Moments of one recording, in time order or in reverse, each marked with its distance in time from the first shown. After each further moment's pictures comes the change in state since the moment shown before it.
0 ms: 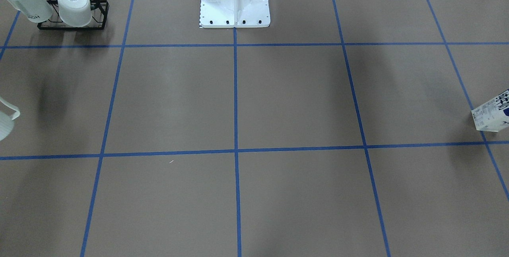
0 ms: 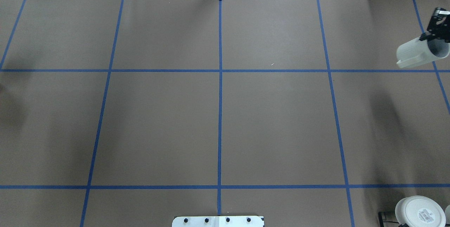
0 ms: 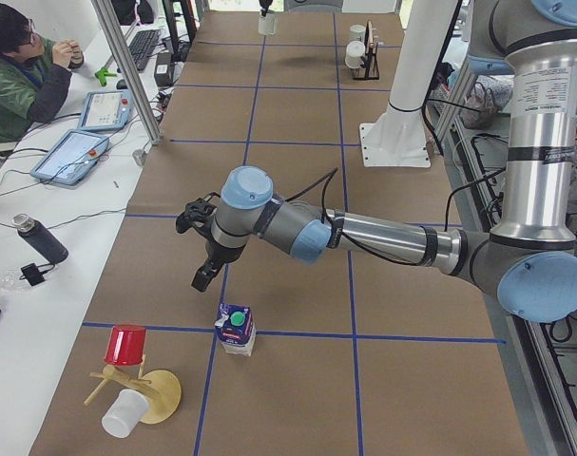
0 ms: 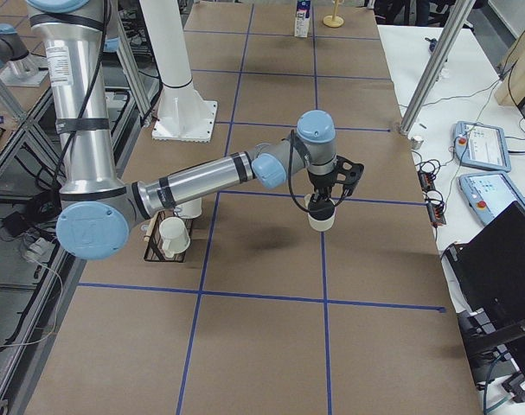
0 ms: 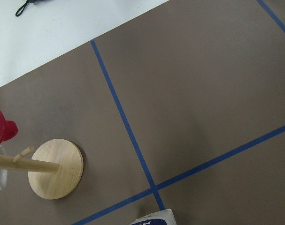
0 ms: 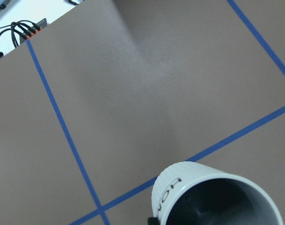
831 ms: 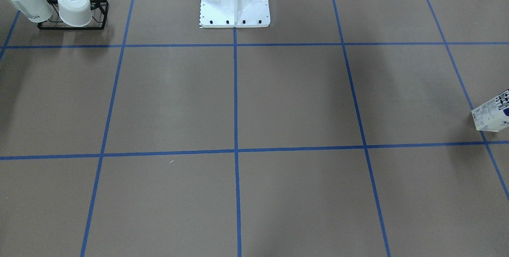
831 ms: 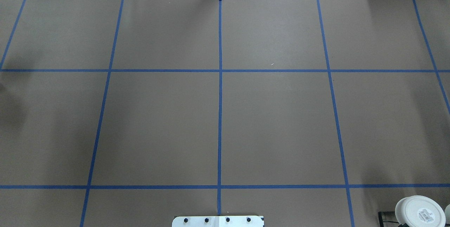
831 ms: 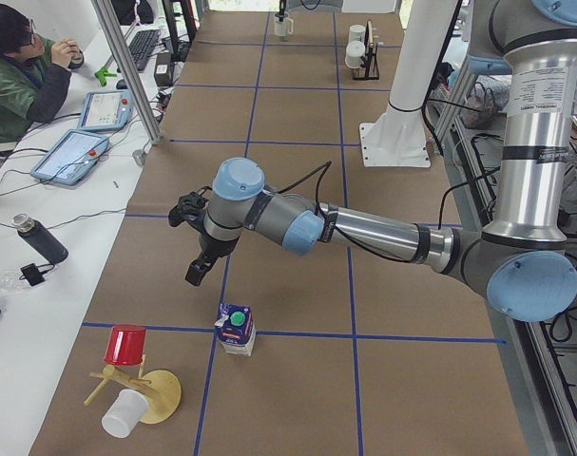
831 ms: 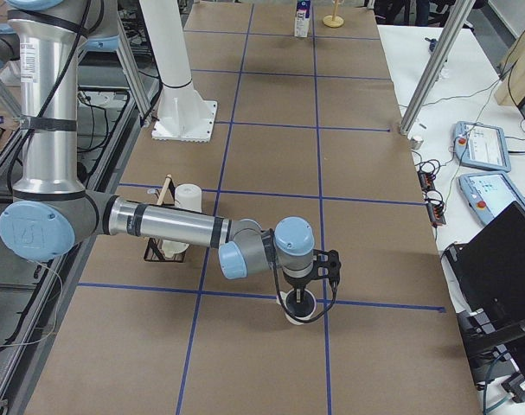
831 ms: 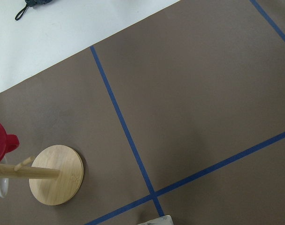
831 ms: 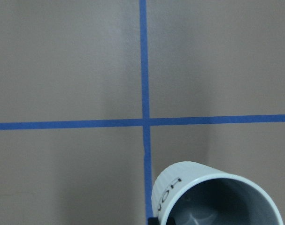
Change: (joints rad) left arm 0.000 -0.043 0.004 0.070 0.008 0.051; right arm 0.242 -0.203 -0.286 0.124 0.080 -0.922
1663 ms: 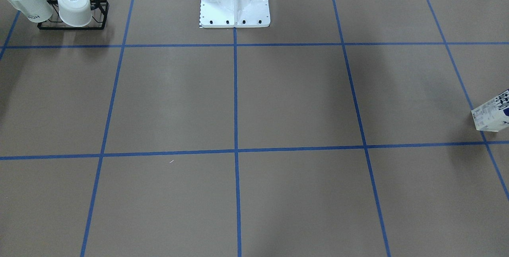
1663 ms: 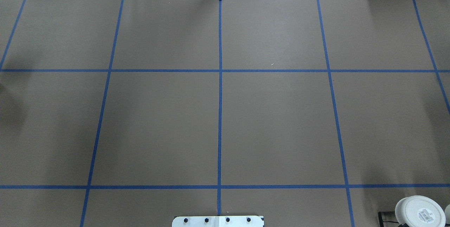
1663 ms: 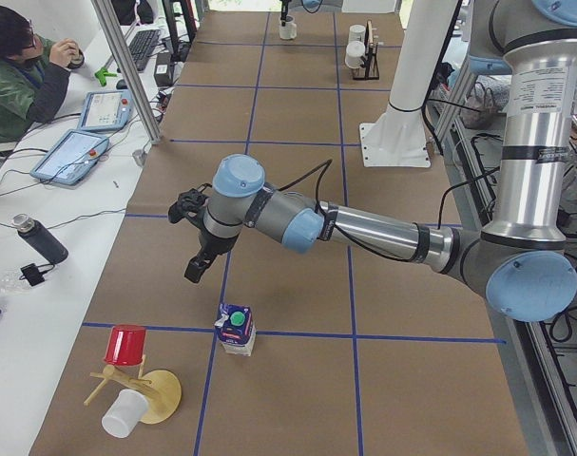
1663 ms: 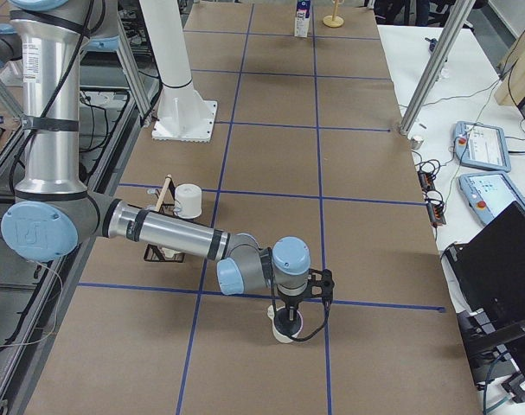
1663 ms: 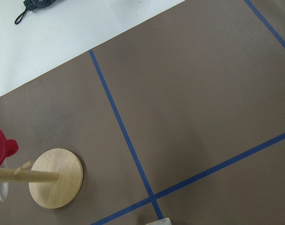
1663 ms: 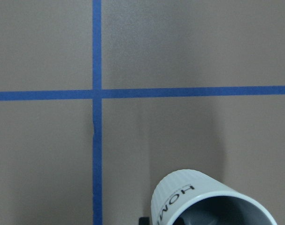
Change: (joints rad) left arm -0.001 -0.005 -0.007 0.000 0.000 0.000; right arm -0.038 -0.007 -0.173 0.106 -0.057 -0.047
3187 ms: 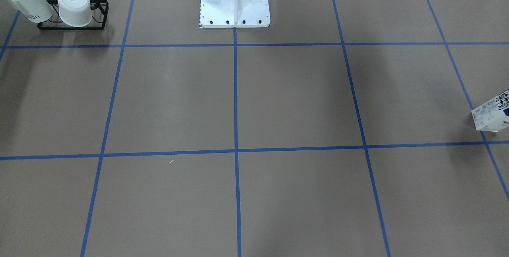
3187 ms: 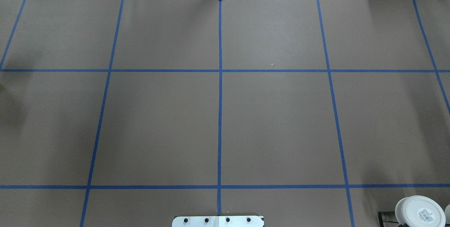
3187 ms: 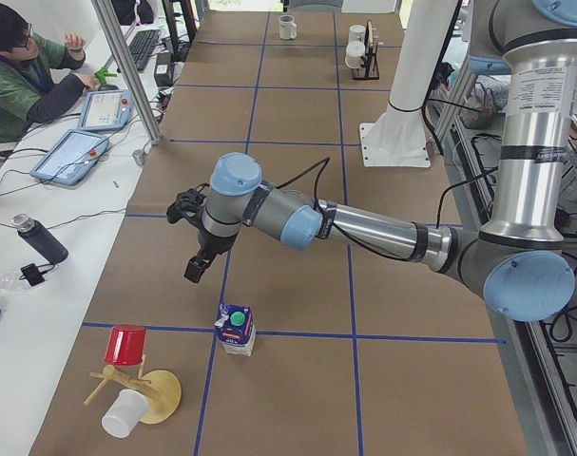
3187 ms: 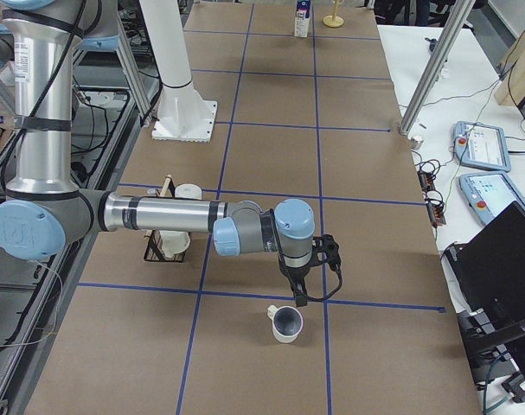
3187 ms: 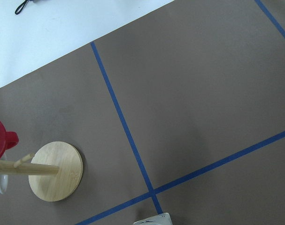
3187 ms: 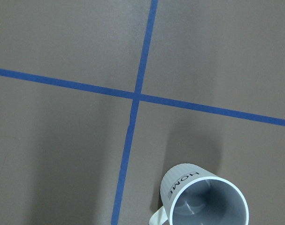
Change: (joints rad) left arm 0.000 -0.009 -0.005 0.031 0.000 0.002; right arm 0.087 -0.010 0.230 -0.308 0.020 -0.292
